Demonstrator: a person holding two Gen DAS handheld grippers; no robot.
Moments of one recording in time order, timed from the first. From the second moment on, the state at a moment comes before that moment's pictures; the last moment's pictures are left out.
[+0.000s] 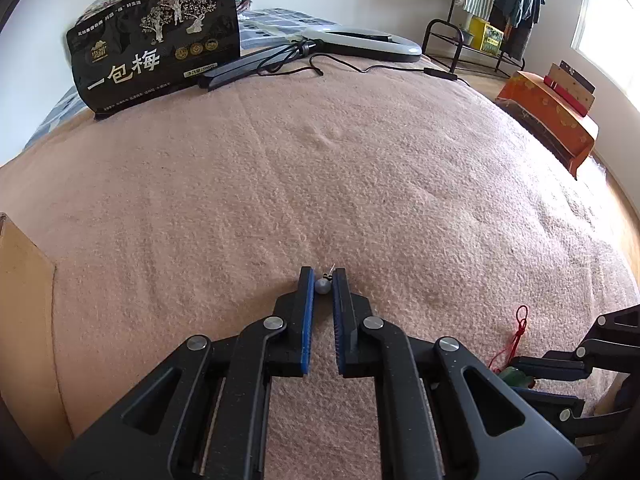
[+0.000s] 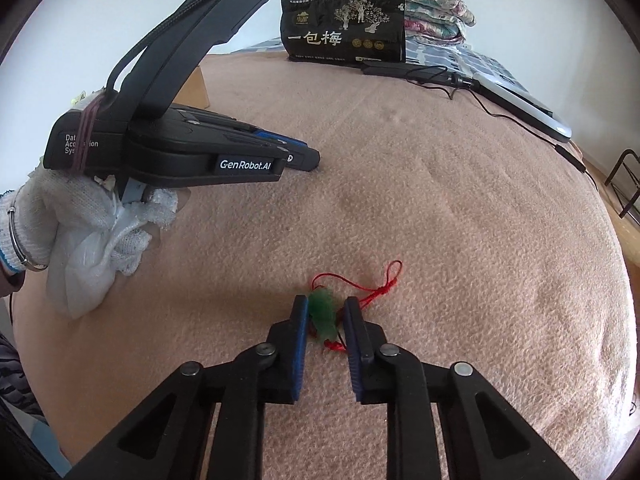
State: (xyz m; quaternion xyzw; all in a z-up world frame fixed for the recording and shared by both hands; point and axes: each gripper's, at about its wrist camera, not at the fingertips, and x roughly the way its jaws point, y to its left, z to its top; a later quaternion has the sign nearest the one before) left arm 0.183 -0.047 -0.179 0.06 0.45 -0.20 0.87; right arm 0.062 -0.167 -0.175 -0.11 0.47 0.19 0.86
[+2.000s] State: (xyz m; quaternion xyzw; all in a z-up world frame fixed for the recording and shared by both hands) left arm 0.045 0.179 -0.023 -0.04 0.34 -0.06 0.94; right arm 0.040 -0.073 -0.025 -0.06 0.36 0.24 0.90
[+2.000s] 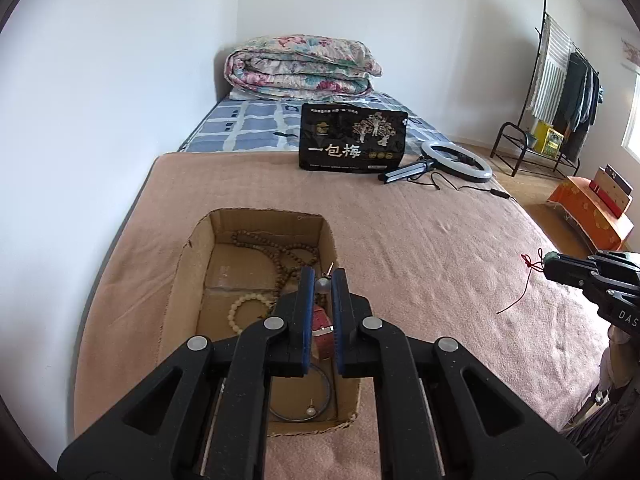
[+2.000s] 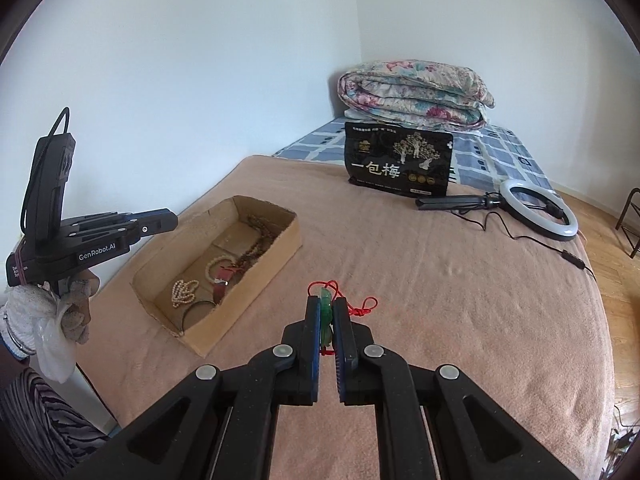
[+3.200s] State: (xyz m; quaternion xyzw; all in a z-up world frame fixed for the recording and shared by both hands) left arm 0.034 0.263 -0.064 -0.11 0.38 0.00 0.92; right arm 0.115 0.103 -0.064 -0.08 0.40 0.31 0.86
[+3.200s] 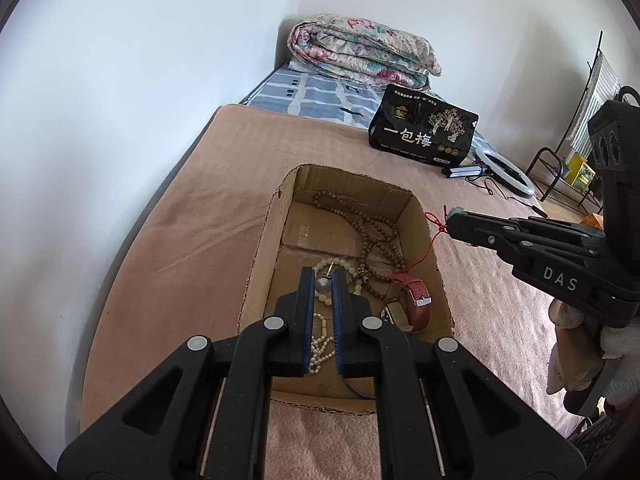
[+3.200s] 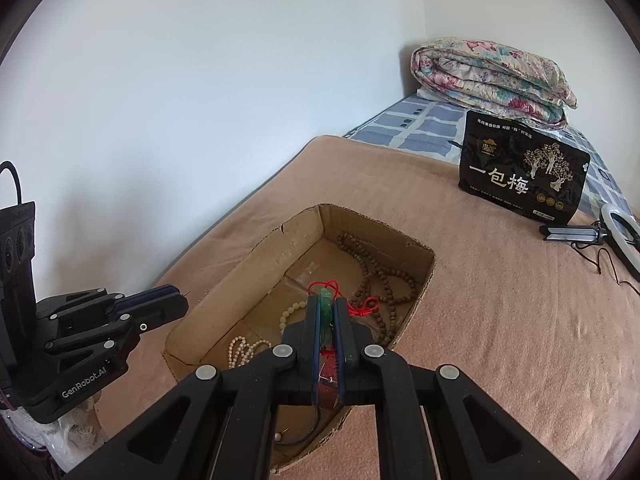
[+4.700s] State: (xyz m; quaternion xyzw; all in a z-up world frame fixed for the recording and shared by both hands) left arm 0.000 0.238 -0.015 -0.08 0.33 0.03 0.94; right arm 0.088 0.058 -0.015 -0.08 0.35 0.25 0.90
